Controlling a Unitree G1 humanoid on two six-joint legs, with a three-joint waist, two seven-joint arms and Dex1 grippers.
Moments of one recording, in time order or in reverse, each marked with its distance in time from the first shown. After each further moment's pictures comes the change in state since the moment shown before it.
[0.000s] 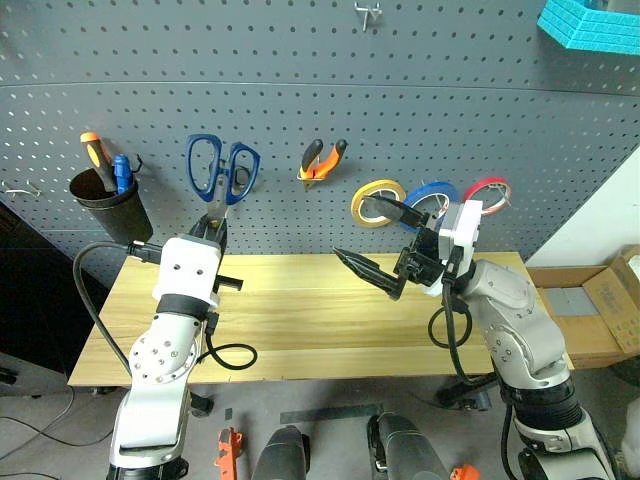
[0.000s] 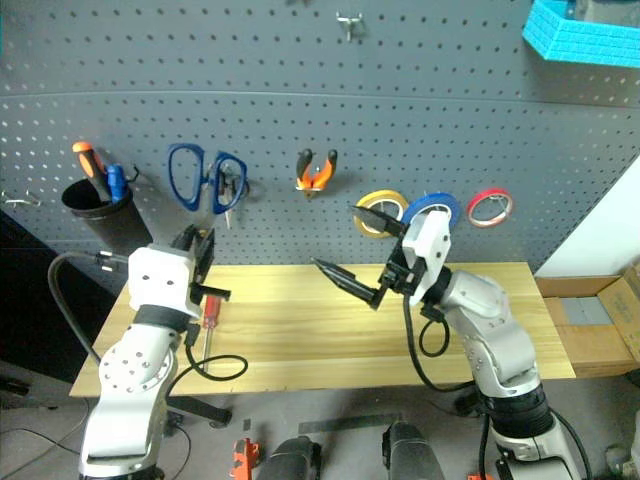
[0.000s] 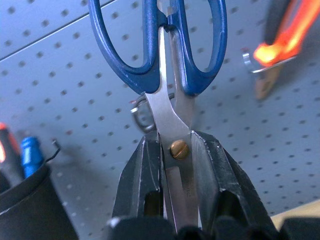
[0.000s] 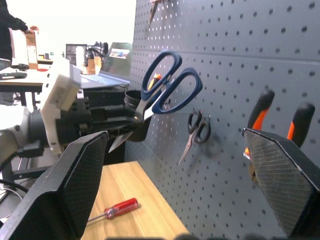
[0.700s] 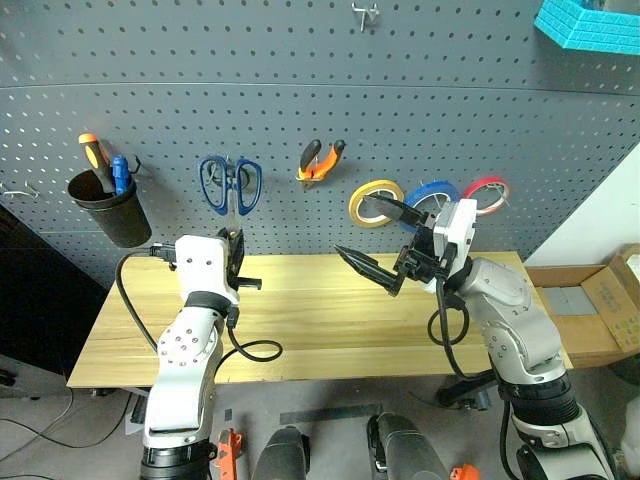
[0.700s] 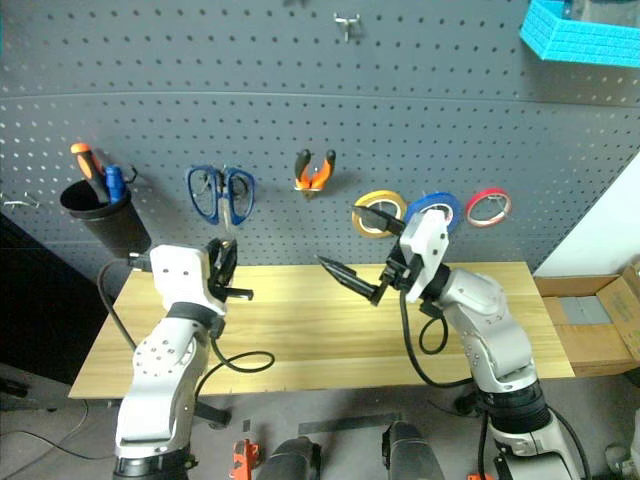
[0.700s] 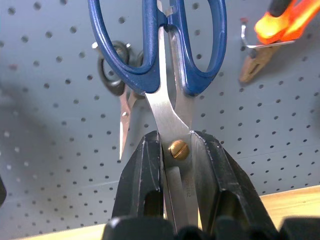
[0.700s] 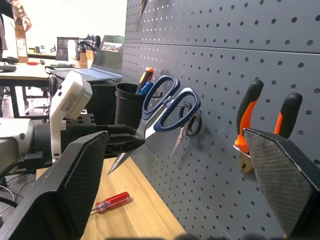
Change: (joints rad) left arm -0.059 -0.121 -0.016 0.077 -0.107 0.112 0.002; right arm 0.000 -0.003 0.000 0.025 -0.032 -0.009 -0.002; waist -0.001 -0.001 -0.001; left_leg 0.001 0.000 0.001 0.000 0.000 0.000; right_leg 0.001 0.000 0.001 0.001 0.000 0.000
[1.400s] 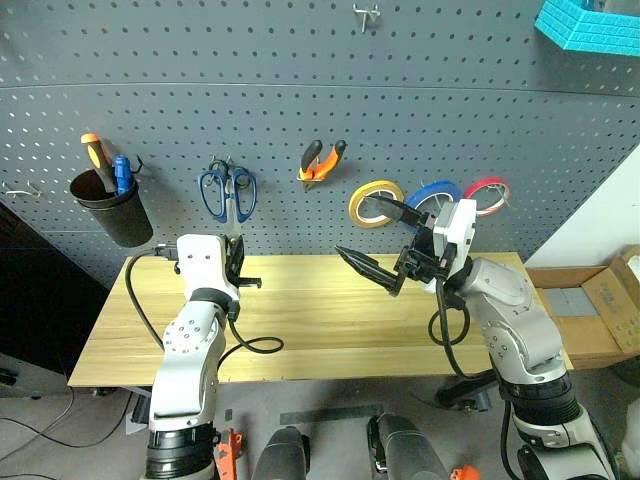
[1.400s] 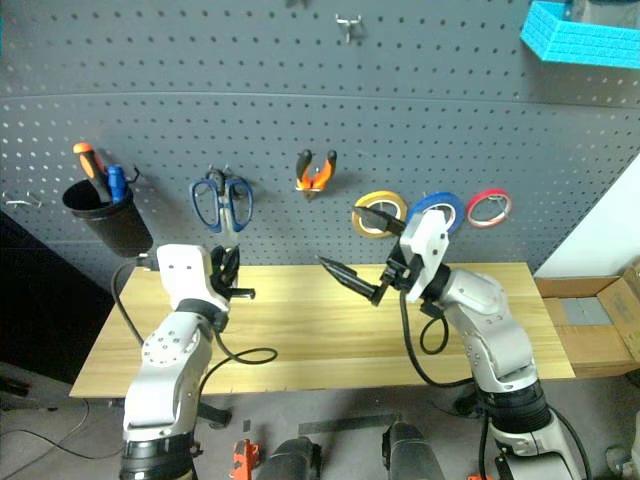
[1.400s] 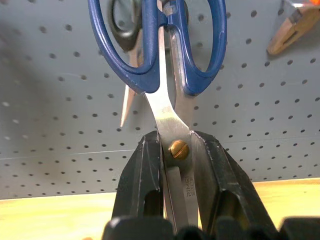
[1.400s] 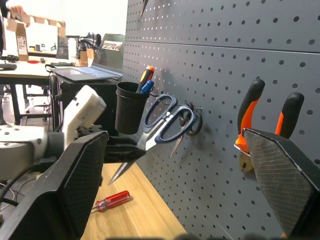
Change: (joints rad) left arm -0.089 0.006 0.033 0.142 -0.052 0.061 -0.003; right arm 0.000 -0.005 0.000 0.001 -0.002 0.003 -0.001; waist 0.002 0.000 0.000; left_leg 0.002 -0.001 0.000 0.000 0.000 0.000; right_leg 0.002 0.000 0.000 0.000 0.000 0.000
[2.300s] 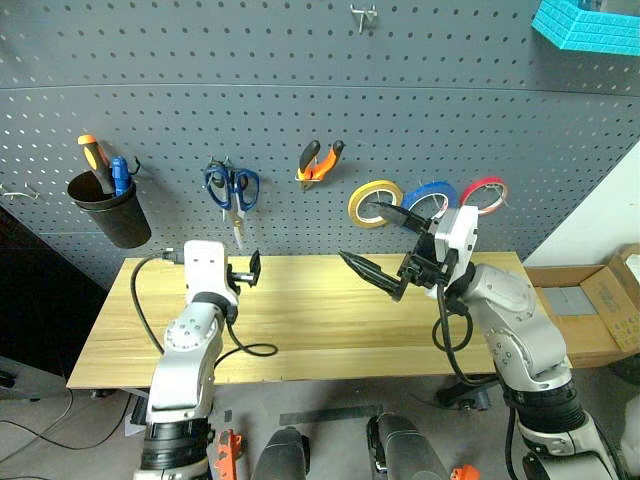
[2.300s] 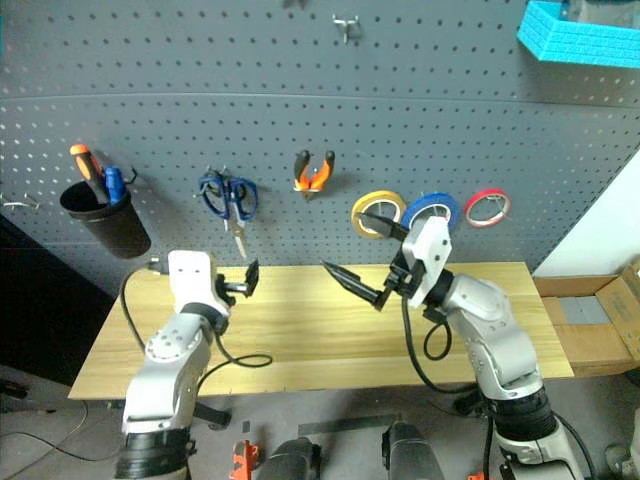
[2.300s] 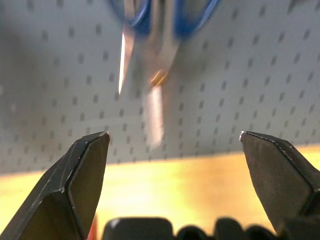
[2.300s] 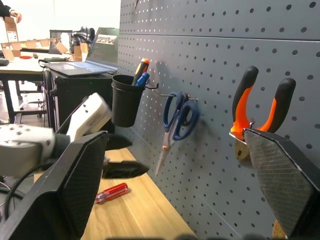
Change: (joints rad) left arm 0.067 0.030 -0.008 0.049 0.000 0.032 0.001; right arm 0.046 -0.019 0.001 -0.031 -0.001 0.012 -0.018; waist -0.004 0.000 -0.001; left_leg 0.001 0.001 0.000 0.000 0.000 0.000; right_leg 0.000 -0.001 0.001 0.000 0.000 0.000
